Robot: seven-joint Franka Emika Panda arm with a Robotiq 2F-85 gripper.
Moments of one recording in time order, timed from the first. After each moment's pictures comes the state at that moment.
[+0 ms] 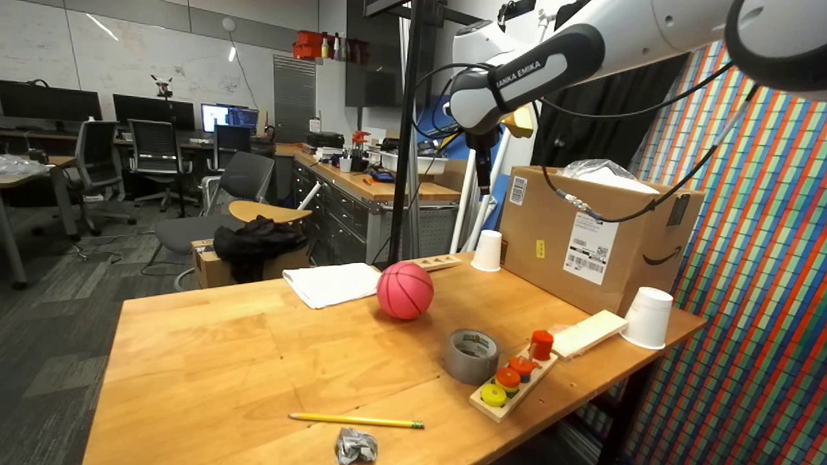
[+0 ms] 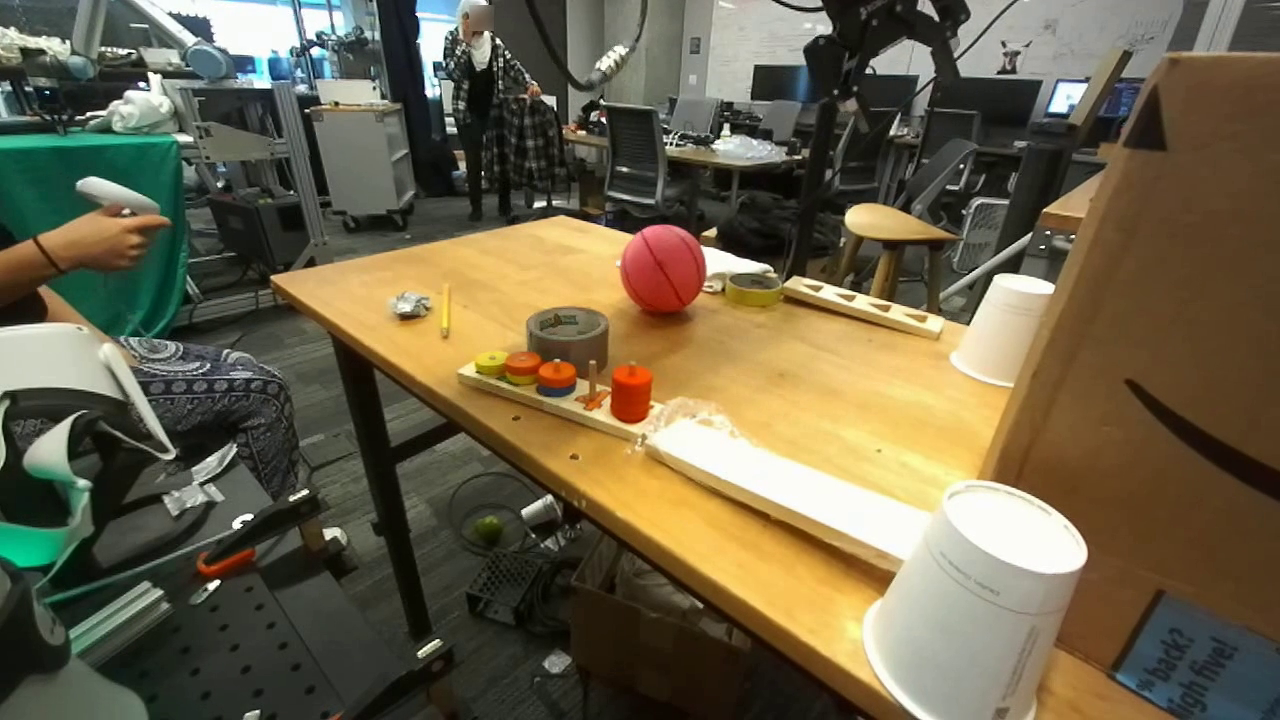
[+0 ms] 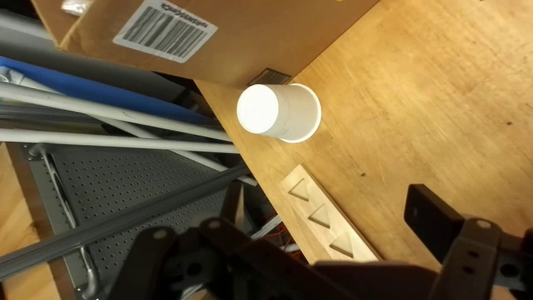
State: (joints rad) arm 0.01 0.41 -0.13 -1.40 -0.53 2.09 -0.76
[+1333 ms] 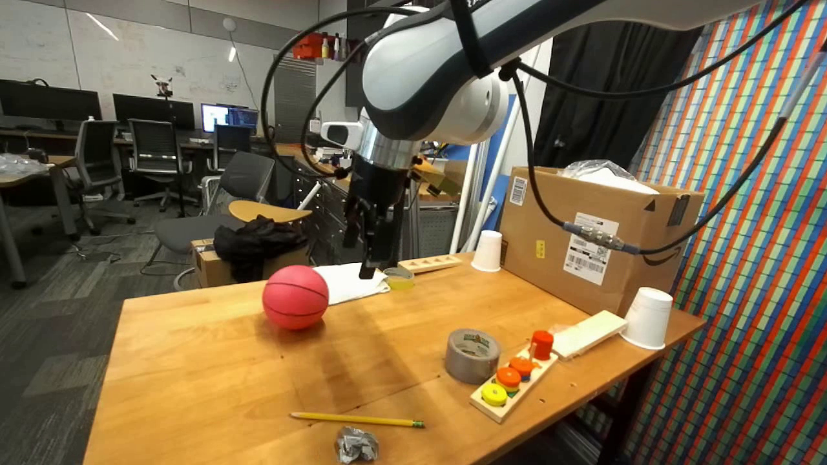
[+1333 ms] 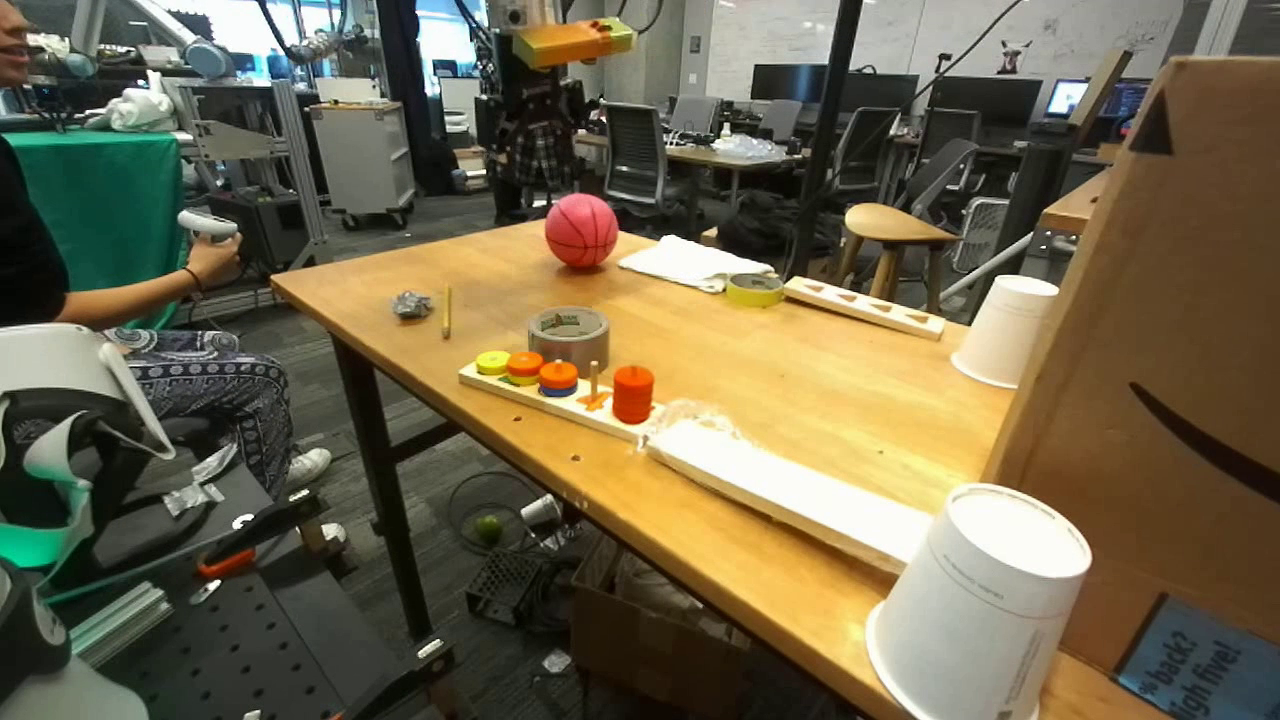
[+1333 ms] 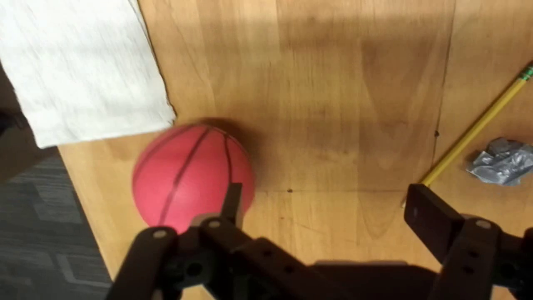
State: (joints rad) arm 0.14 0.11 0.23 -2.00 0.00 2.32 -1.16
